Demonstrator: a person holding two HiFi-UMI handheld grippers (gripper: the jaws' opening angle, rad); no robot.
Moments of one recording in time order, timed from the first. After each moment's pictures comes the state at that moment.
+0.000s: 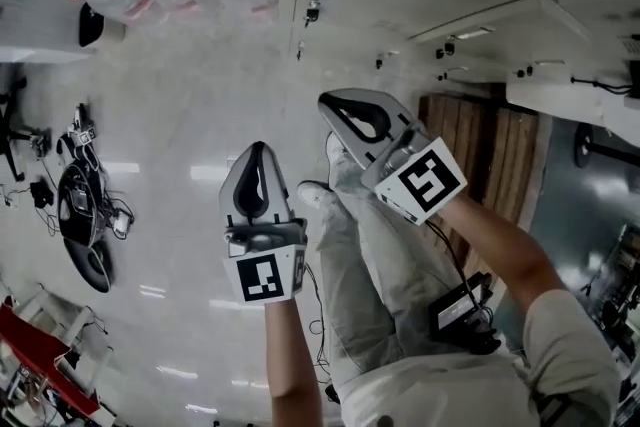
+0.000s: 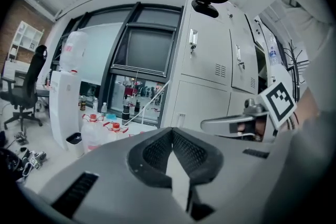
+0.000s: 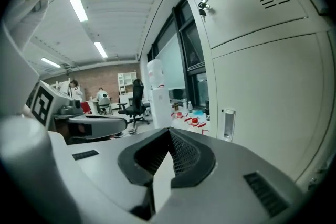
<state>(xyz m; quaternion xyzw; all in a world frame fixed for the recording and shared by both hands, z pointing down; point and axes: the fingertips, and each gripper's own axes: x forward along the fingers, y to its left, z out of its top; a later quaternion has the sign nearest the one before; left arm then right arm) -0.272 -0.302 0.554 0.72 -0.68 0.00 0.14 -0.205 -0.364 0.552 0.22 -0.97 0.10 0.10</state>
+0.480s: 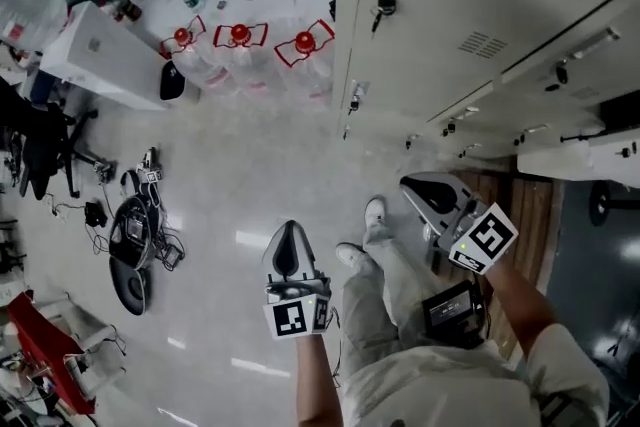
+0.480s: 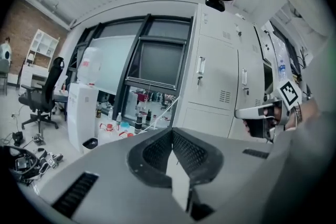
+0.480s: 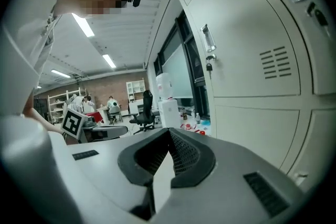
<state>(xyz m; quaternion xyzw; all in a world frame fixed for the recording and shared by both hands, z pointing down) -0.309 -0.241 0.435 0.67 -0.73 -0.05 0.11 -0.143 -0.326 0.415 0.15 -0.98 0.09 0.10</state>
